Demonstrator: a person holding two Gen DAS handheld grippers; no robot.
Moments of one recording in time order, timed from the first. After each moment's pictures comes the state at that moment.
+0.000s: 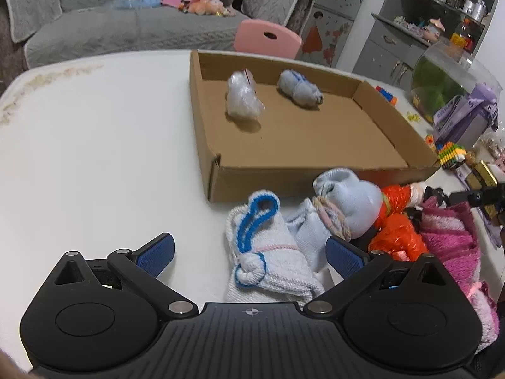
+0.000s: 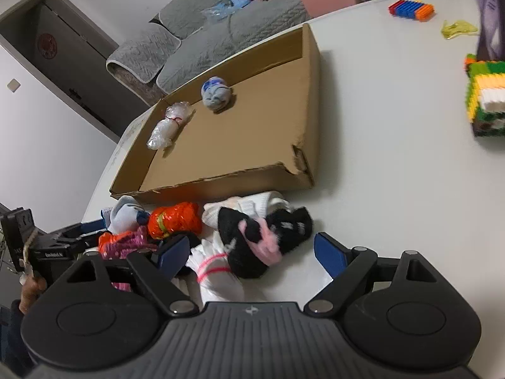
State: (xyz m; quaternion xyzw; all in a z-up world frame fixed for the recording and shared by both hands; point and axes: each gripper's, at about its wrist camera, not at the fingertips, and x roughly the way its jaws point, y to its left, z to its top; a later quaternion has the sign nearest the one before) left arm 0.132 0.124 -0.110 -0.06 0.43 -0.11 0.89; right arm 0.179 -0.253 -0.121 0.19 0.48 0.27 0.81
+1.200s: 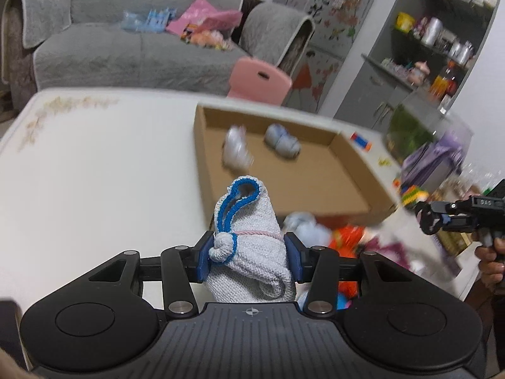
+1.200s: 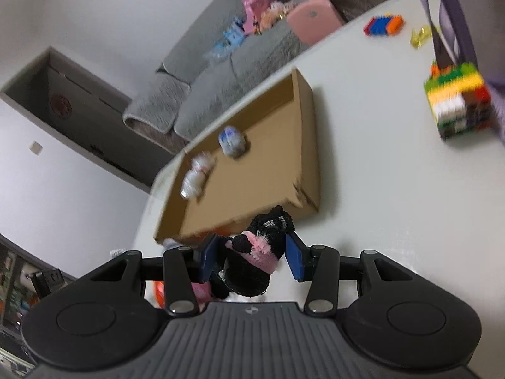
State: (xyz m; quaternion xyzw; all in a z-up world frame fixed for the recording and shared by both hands) left arm 0.096 0.156 -0.027 -0.12 0.37 -0.12 0.91; right arm 0.148 -0.322 -0.093 0.31 0.42 0.28 0.80
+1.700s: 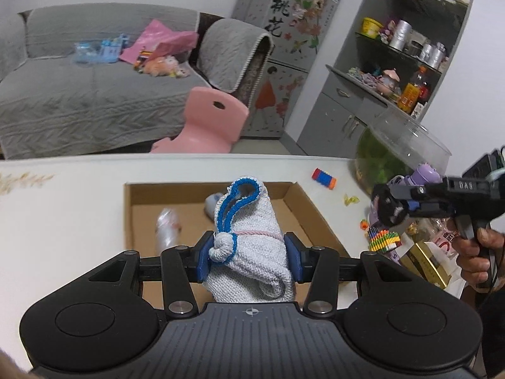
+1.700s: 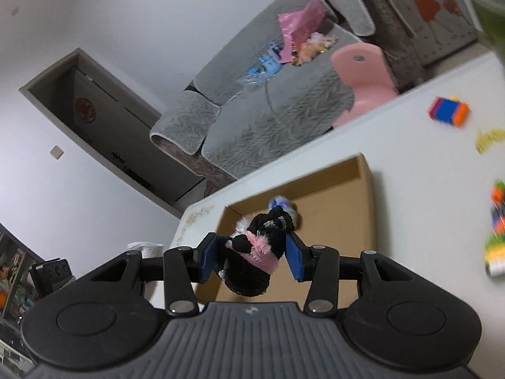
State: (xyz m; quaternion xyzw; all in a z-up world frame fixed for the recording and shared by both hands) left arm 0.192 0.090 0.022 -0.09 0.35 -0.18 0.92; right arm 0.226 -0.290 -0.025 0.28 0.38 0.32 0.82
